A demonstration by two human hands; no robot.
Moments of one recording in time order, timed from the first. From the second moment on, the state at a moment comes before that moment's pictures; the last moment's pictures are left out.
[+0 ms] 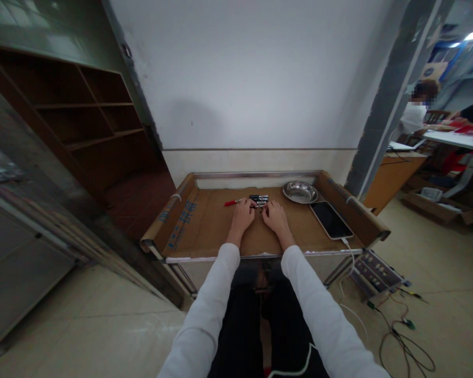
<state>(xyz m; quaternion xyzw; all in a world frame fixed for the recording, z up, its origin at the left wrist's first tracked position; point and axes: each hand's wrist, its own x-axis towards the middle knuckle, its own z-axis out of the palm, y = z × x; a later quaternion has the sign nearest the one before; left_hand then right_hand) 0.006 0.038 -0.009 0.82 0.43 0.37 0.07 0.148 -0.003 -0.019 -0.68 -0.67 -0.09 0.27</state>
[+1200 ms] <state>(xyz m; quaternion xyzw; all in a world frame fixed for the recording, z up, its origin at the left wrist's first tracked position) 0.009 0.052 -0.027 0.83 0.33 0.39 0.20 0.146 -0.012 -0.011 -0.69 -0.68 -0.08 0.24</state>
